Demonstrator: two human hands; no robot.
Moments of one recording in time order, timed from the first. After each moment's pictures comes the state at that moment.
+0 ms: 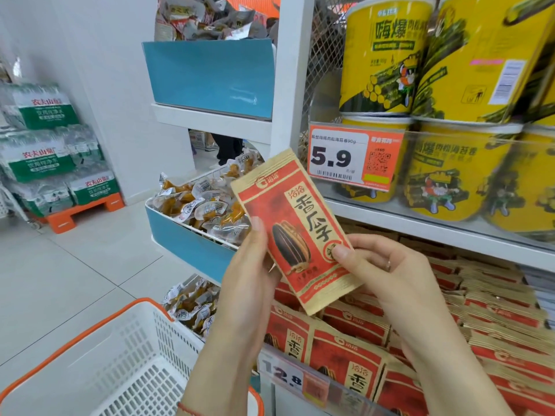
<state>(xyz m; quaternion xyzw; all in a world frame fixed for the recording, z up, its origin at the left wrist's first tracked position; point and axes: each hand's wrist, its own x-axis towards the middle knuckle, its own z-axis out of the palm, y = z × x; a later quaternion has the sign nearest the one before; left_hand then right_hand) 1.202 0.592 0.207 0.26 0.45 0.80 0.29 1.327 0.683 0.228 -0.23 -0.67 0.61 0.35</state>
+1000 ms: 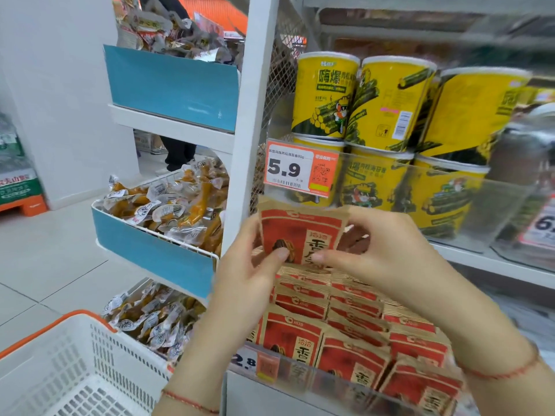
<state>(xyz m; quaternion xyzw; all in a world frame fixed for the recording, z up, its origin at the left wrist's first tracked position) 1.239 0.584 0.220 0.46 0.56 0.68 0.11 1.378 0.675 0.295 -0.23 -0.92 0.17 0.27</state>
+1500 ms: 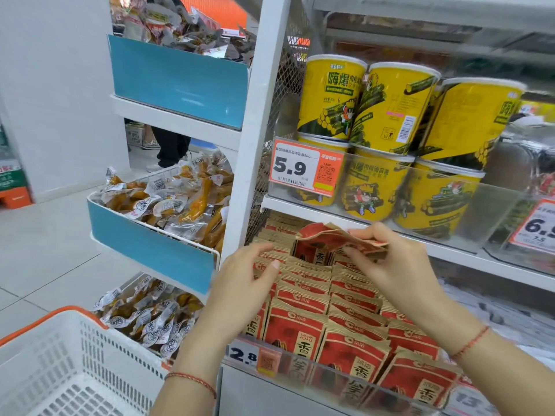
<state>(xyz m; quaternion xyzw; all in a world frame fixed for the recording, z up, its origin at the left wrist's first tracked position) 1.209 0.588 0.185 0.47 0.73 0.49 0.11 1.391 0.725 0.232 -0.26 -0.88 0.08 0.39</state>
